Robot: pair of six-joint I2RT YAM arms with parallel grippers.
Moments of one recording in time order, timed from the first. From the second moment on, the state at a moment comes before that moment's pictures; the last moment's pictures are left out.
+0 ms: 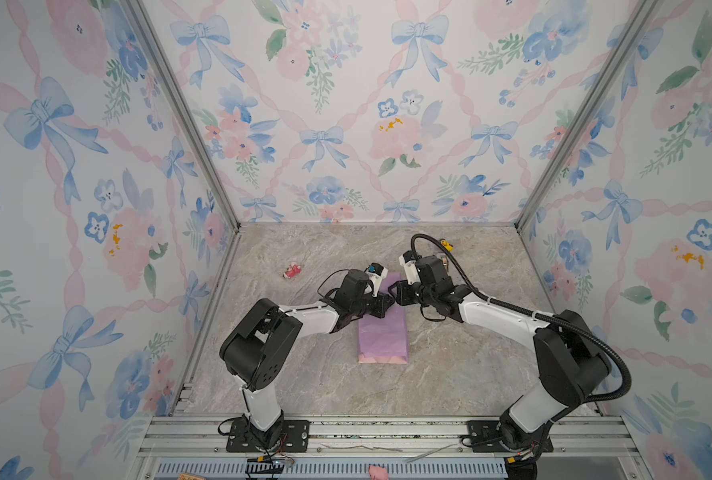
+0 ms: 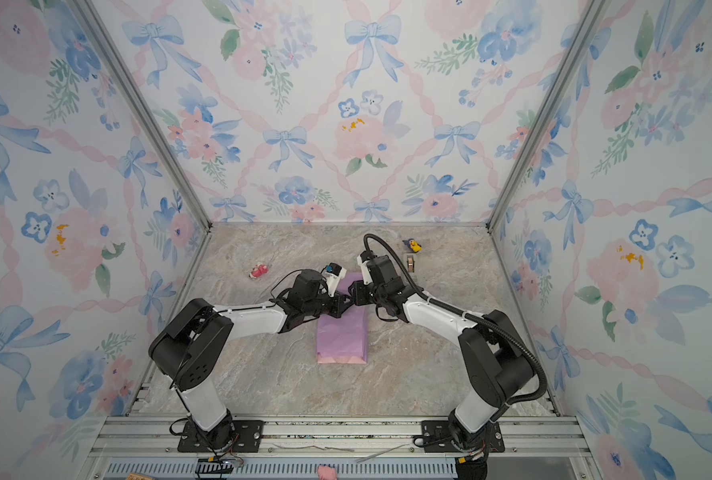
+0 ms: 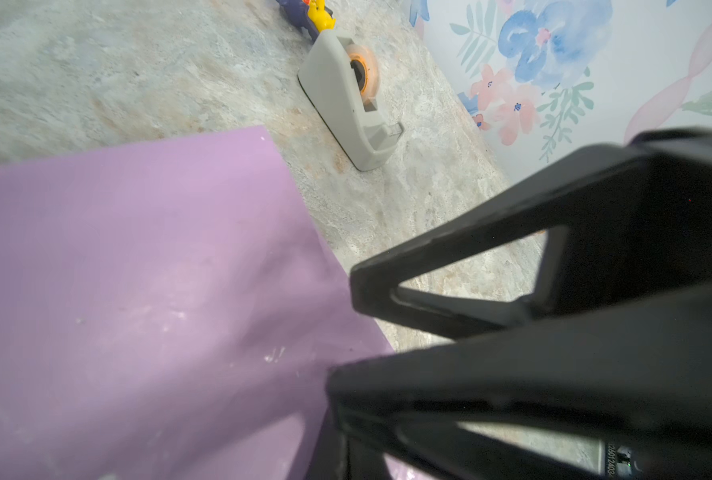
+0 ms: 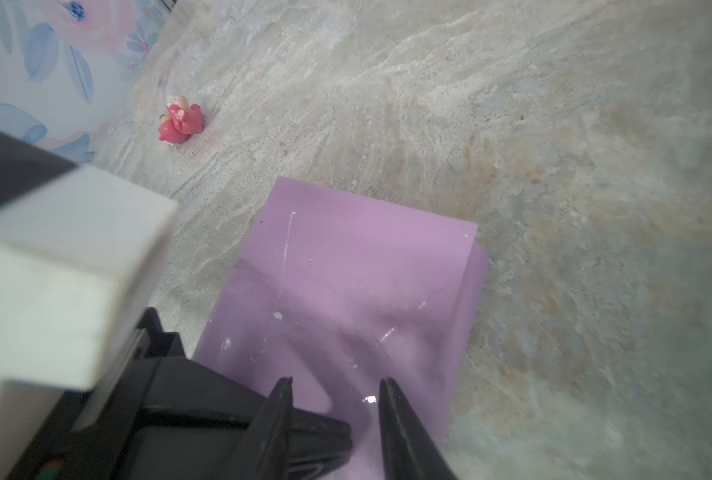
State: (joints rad) left arm -0.62 1.78 0.91 0.29 0.38 -0.39; right arm 0.60 1.61 1.04 -0.09 -0.14 0.39
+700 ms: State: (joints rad) left arm -0.62 1.78 0.91 0.30 0.38 -0.39; right arm 0.49 1.65 1.01 -0.31 -0.34 0.63
